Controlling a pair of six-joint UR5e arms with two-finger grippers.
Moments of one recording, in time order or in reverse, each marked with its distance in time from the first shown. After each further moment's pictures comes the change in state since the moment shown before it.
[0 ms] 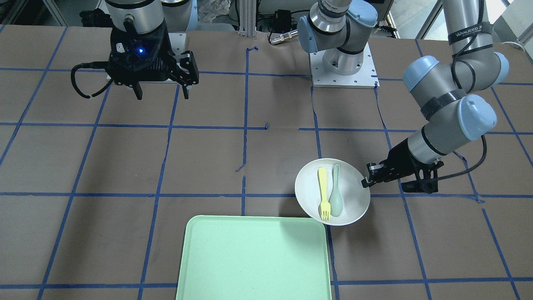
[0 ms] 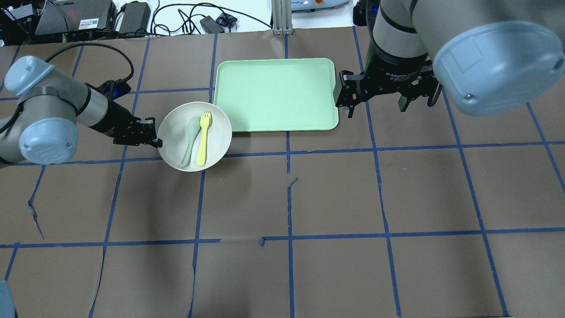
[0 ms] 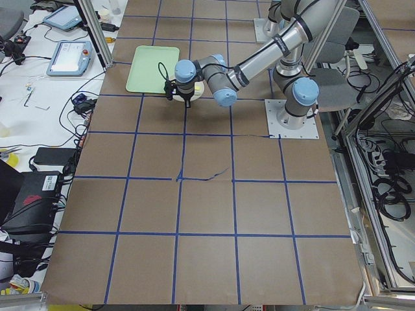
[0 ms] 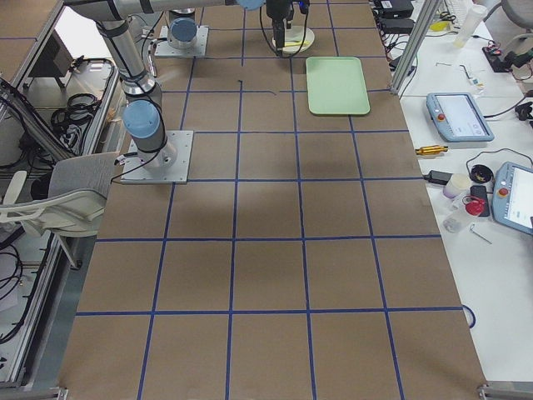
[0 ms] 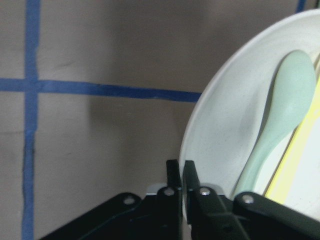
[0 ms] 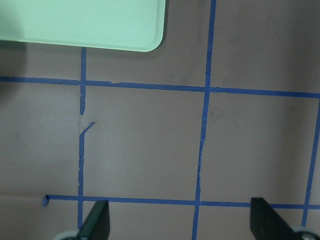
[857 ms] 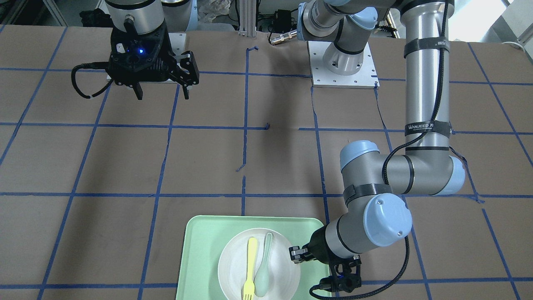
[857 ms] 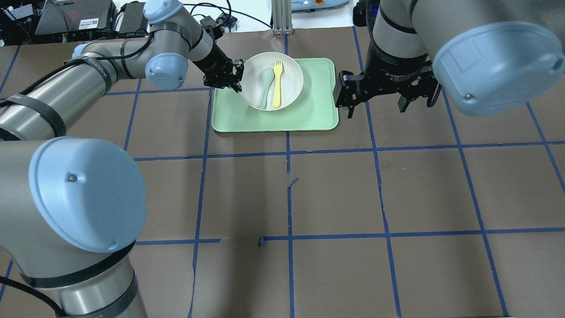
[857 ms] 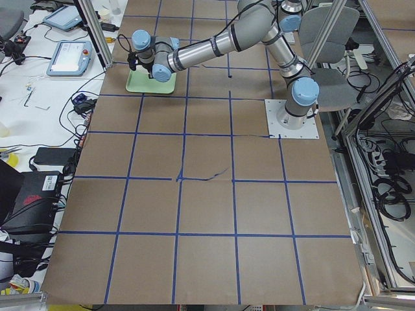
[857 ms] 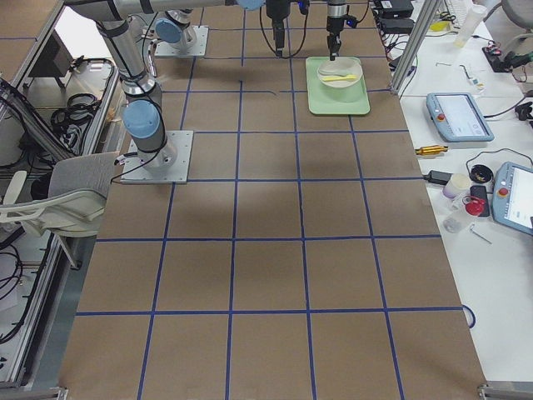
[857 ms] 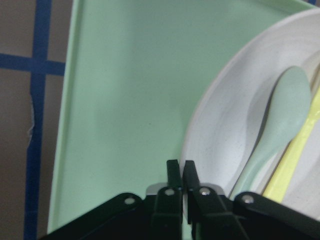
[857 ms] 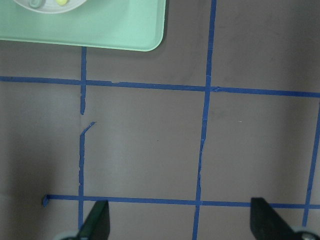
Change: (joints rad) left arm -0.322 -0.444 0.551 0.004 0.025 -0.359; right arm 0.000 0.000 0.000 0.000 0.001 0.001
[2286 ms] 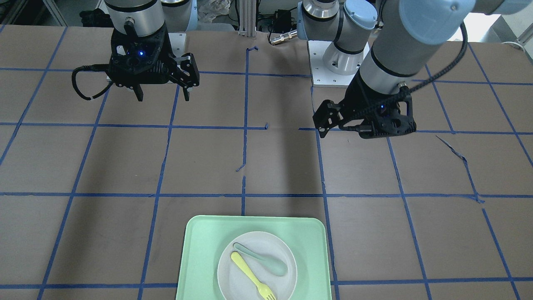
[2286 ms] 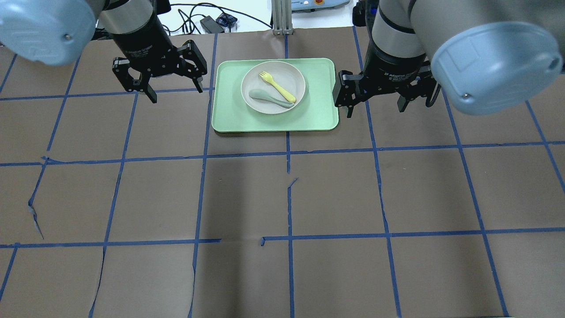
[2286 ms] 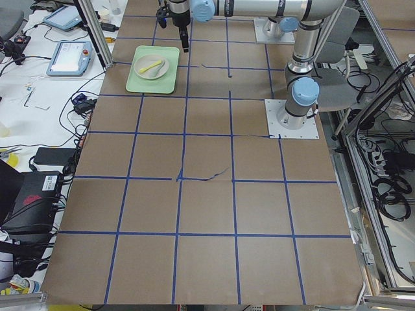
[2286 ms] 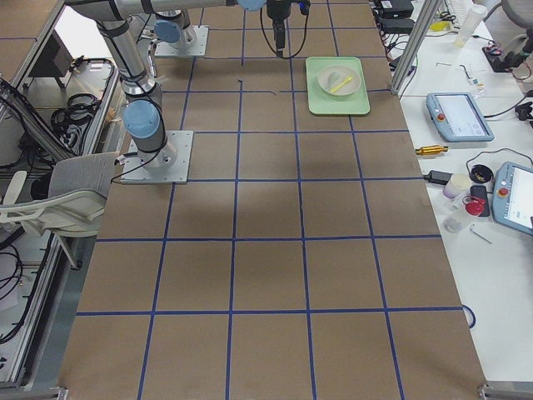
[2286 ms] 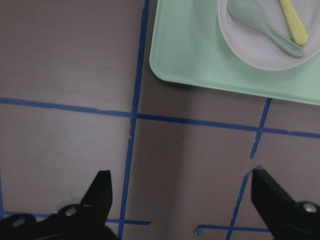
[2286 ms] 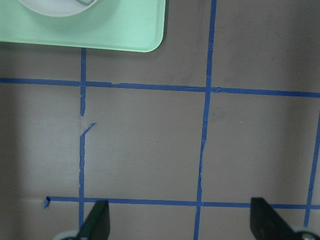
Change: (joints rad) left arm -0.012 0.614 -0.173 -0.559 0.267 -0.014; right arm 0.000 0.010 -0.001 -0.007 0.002 0.012
